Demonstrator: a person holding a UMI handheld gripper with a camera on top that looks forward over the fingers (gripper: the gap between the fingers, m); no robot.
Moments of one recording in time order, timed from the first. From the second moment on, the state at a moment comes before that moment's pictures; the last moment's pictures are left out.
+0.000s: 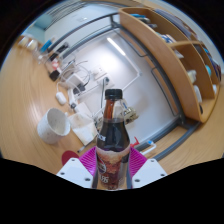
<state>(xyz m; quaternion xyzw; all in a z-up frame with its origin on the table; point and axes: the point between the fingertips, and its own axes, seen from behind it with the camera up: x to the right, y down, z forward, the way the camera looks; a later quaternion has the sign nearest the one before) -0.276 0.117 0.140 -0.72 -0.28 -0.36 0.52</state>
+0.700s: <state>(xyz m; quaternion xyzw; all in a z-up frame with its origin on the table) -0.279 0.155 0.102 -0.77 0.02 0.02 0.63</state>
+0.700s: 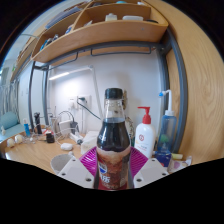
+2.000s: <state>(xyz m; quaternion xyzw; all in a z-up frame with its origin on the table) -0.381 -0.044 0.169 -0.76 0.11 -0.06 0.64</state>
